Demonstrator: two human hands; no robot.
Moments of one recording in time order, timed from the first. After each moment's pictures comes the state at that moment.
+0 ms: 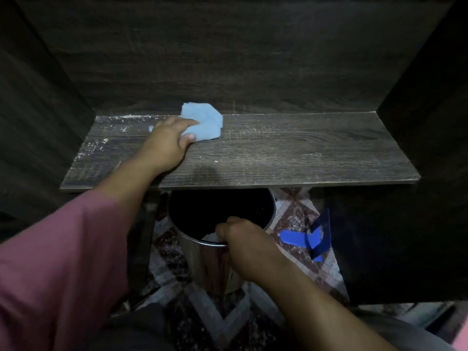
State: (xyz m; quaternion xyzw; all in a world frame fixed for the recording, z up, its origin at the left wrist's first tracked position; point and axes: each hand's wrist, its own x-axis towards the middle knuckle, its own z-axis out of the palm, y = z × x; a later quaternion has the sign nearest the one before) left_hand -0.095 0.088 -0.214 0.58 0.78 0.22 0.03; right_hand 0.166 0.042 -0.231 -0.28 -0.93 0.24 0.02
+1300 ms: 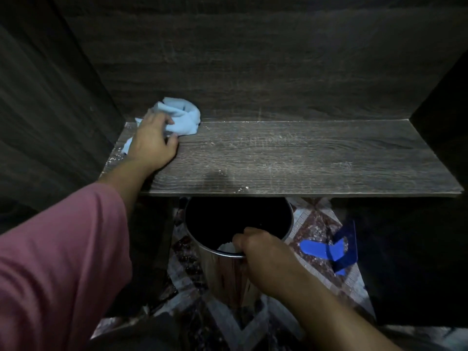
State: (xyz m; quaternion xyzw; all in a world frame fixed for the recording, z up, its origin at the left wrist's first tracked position) left_hand -0.162 0.059 -0.210 0.51 0.82 0.26 -0.05; right_hand 0.151 0.034 -0.228 -0.28 -0.93 0.24 -0.02
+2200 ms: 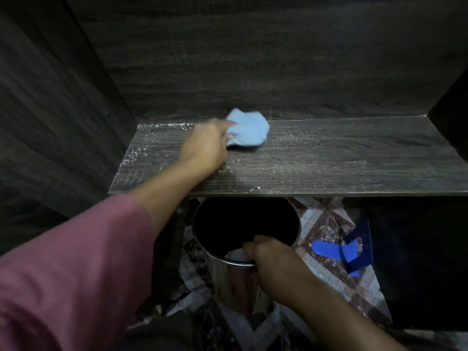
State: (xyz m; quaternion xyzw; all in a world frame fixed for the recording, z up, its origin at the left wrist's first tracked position) left_hand -0.072 0.083 -0.179 0.57 0.79 0.23 -0.03; right_hand 0.151 0.027 -0.235 -0.28 -0.93 0.25 -0.05
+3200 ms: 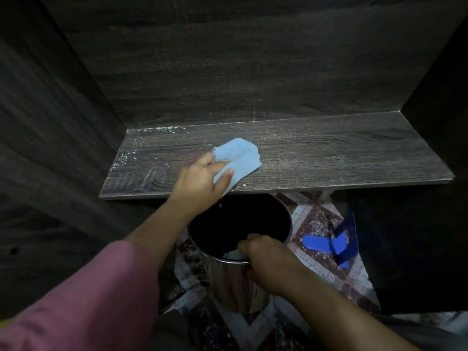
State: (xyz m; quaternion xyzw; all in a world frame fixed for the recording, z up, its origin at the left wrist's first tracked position) left_hand -0.034 0.030 -0.208 0.60 0.78 0.19 -0.01; right_hand 0.164 0.028 -0.237 -0.28 -0.93 0.25 -0.05
